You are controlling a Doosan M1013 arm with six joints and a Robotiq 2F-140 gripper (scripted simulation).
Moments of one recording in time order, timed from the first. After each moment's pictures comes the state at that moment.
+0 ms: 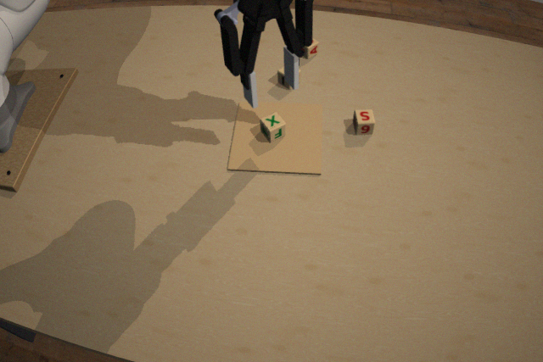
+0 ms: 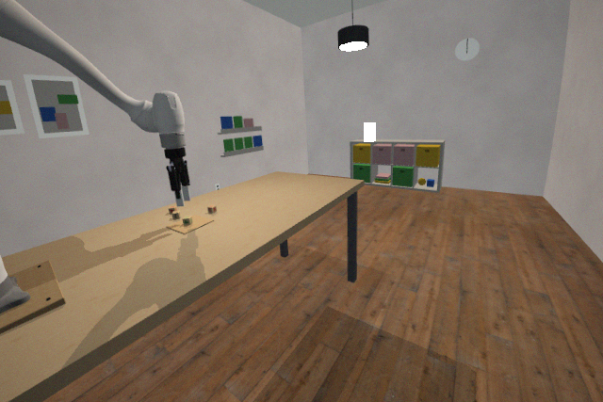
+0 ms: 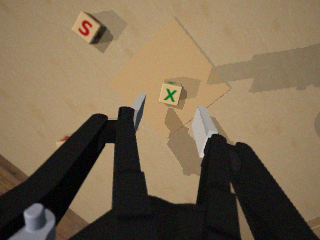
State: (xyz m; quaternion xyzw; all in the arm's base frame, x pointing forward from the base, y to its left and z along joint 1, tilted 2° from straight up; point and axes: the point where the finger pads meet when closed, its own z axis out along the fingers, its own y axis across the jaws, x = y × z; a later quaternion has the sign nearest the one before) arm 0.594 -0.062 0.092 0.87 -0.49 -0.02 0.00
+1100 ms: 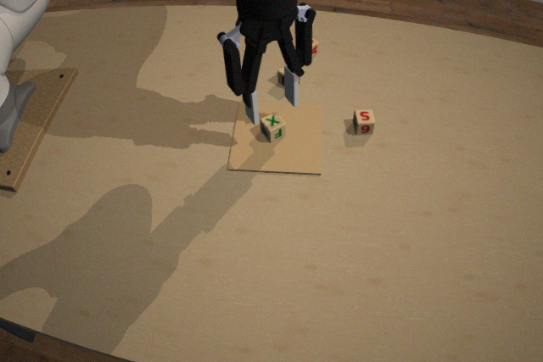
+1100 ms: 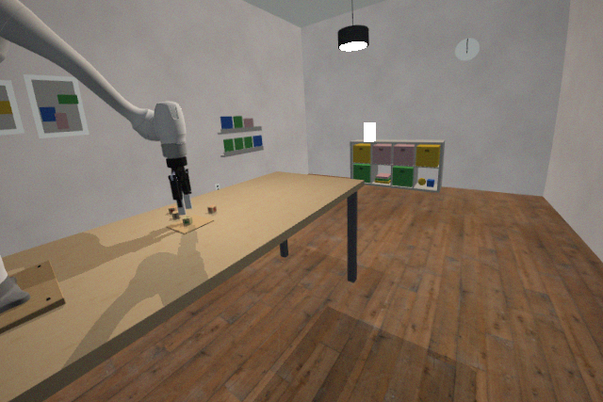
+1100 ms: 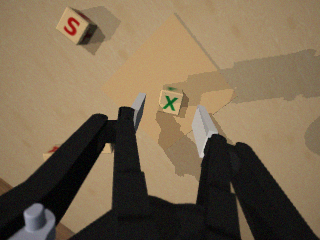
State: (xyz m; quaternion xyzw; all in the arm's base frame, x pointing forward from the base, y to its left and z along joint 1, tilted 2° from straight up) arm 0.592 -0.062 0.056 0.87 -0.49 -0.02 0.00
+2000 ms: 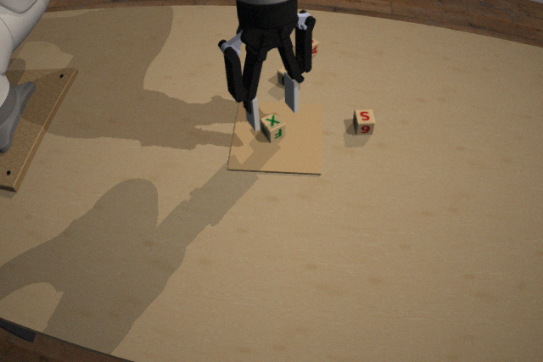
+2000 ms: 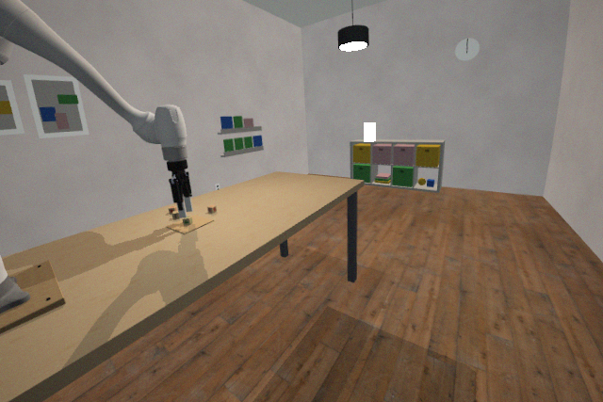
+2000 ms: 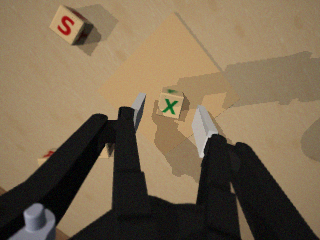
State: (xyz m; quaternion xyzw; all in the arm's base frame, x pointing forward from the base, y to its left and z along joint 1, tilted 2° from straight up) arm 0.592 -0.062 0.043 0.87 -0.49 -0.02 0.00
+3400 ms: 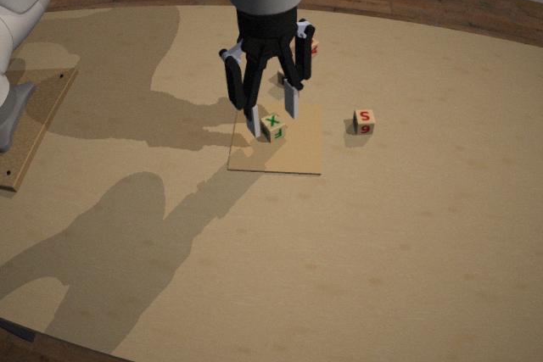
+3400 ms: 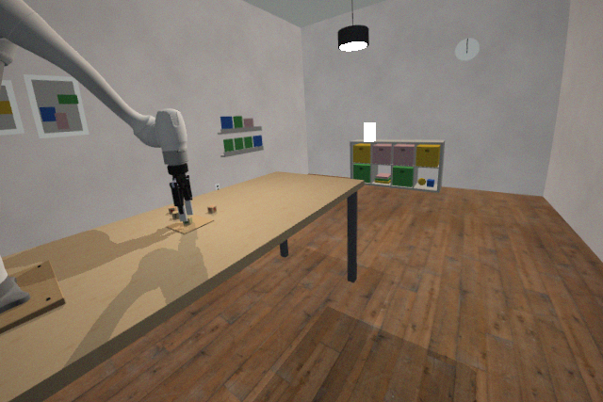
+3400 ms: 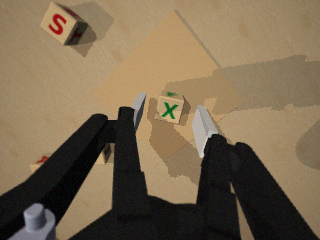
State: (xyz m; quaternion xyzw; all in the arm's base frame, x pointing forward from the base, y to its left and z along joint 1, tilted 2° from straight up) arm 0.591 -0.062 0.028 0.87 -0.49 -0.02 0.00
